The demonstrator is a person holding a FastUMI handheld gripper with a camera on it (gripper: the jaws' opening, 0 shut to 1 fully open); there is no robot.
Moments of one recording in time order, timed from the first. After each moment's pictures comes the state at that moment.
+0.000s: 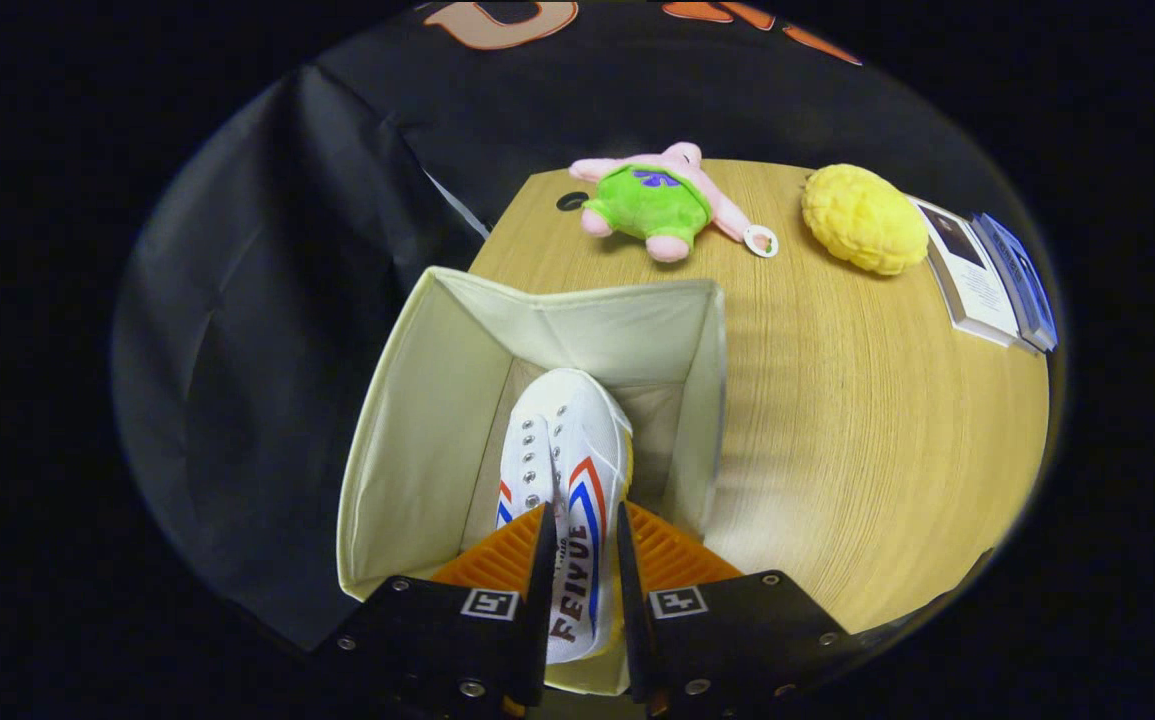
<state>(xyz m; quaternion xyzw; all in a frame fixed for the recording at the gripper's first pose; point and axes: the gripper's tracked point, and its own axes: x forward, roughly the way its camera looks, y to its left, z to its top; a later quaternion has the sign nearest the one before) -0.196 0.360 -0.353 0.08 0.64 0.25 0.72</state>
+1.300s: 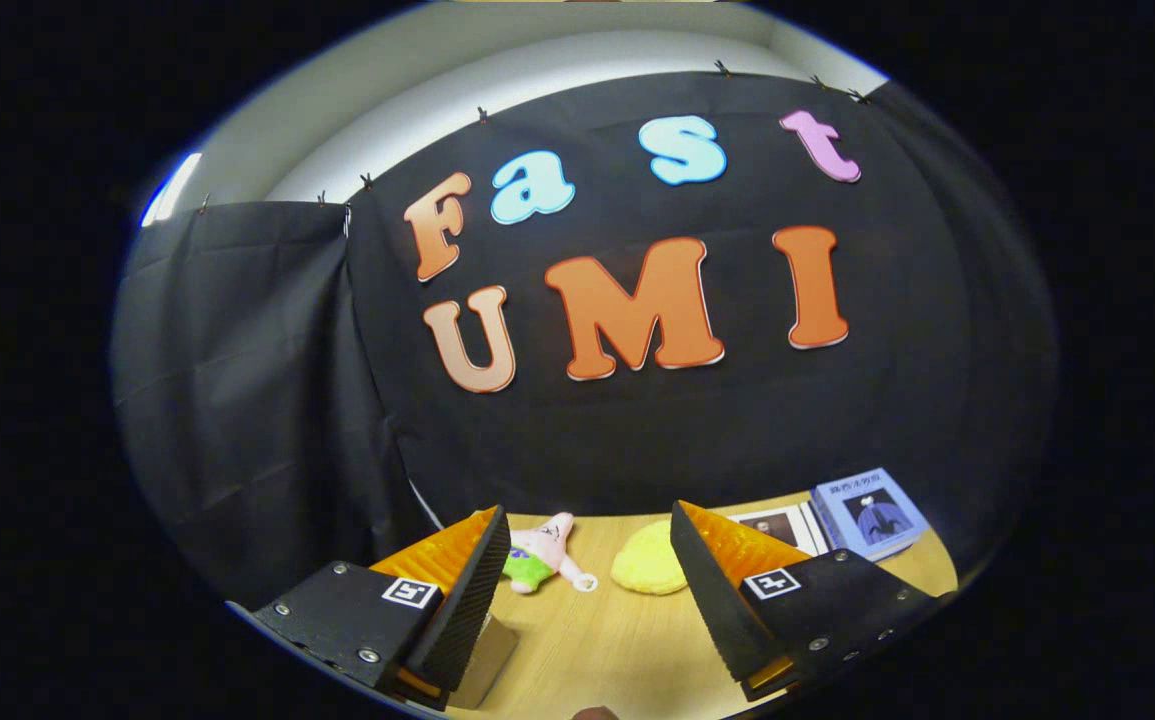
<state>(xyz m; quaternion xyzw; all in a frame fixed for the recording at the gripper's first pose) -0.005 0.097 -0.114 0.11 0.21 0.17 0.96</state>
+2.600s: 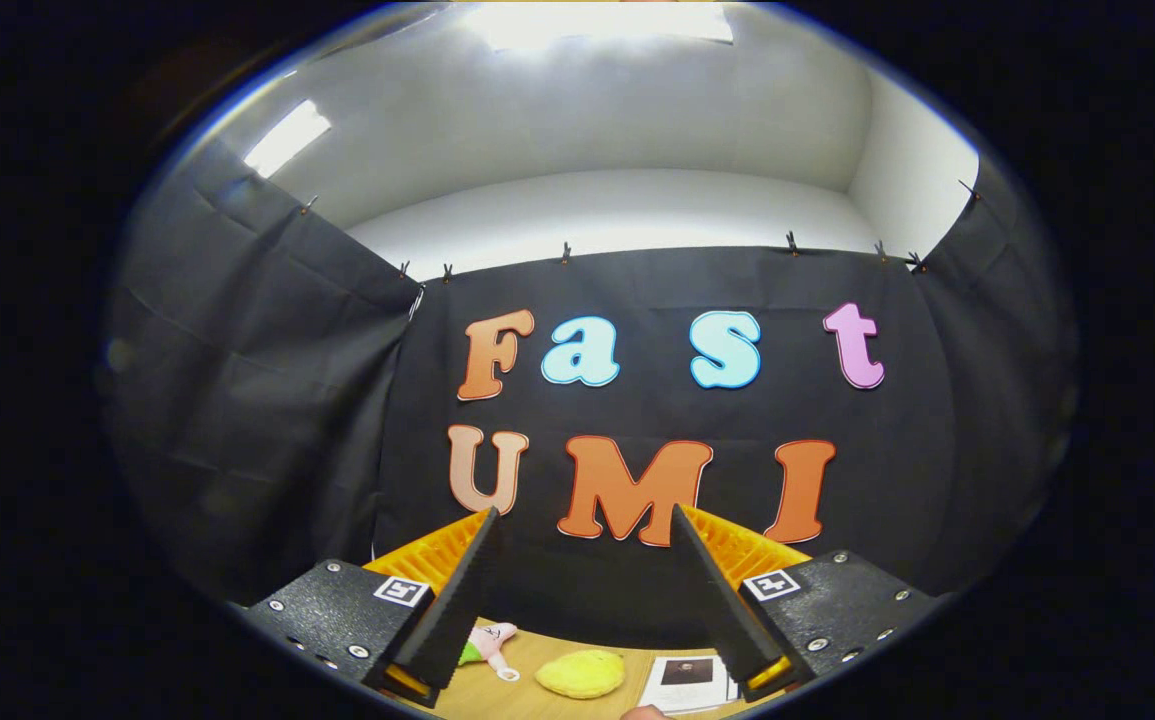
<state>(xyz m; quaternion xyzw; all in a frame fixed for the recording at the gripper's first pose) -0.024 0.074 0.011 0.03 -0.04 0.18 0.98</state>
